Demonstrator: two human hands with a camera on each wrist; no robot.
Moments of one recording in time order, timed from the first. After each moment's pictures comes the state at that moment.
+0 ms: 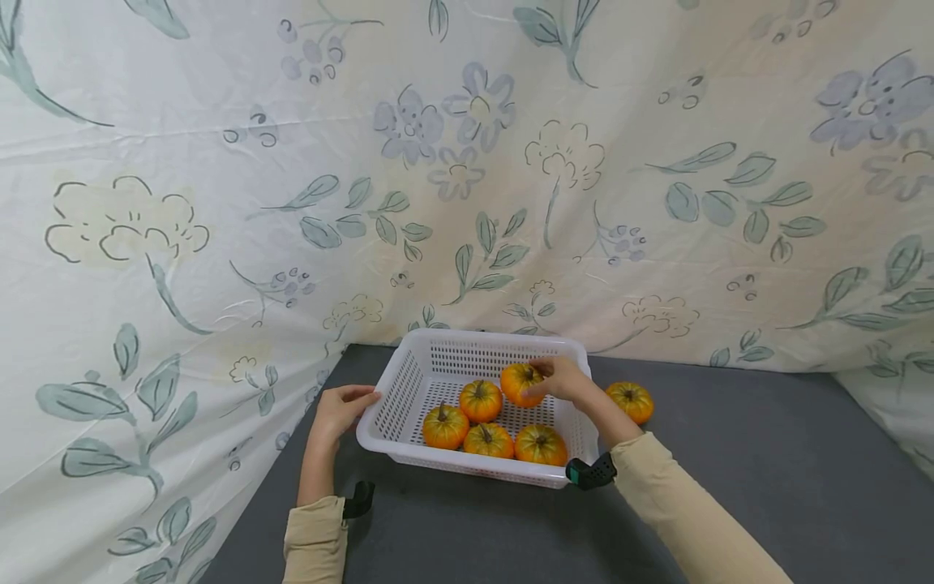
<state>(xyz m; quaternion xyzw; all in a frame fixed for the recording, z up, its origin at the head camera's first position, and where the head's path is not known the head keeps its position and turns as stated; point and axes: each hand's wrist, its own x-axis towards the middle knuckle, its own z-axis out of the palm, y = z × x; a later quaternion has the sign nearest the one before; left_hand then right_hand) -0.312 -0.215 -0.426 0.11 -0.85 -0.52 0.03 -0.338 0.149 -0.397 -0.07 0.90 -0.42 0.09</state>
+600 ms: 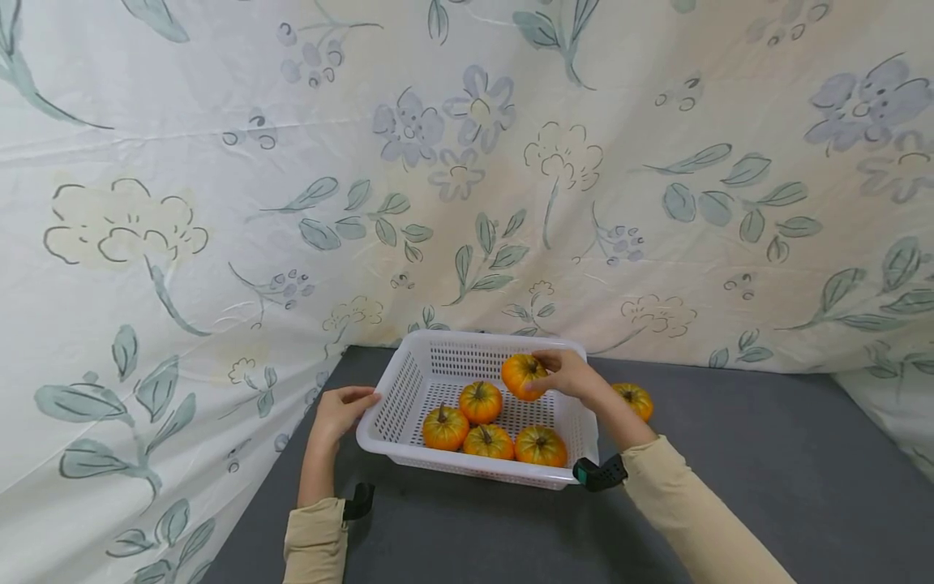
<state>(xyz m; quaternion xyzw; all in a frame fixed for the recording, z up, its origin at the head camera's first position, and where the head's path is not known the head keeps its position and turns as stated) -0.312 -0.215 -0.426 0.11 -0.85 -0.51 0.03 -0.332 0.159 -0.383 -0.09 0.88 -0.46 0.09</state>
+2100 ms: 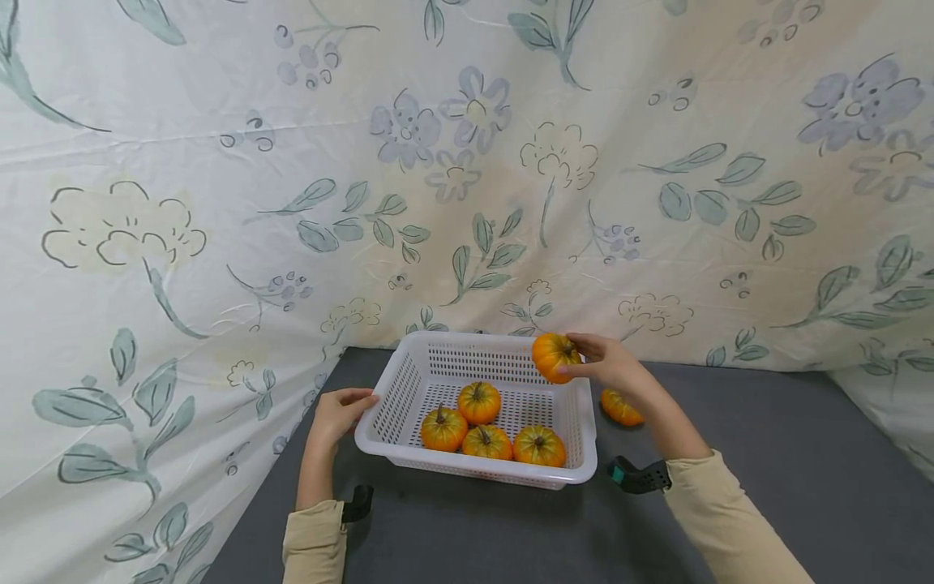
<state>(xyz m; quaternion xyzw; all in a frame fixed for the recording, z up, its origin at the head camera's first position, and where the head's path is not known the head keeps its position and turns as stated) -0.311 -0.215 -0.427 0.11 -0.85 -0.51 0.03 -0.309 0.206 -0.357 -0.07 0.86 -0.50 0.06</state>
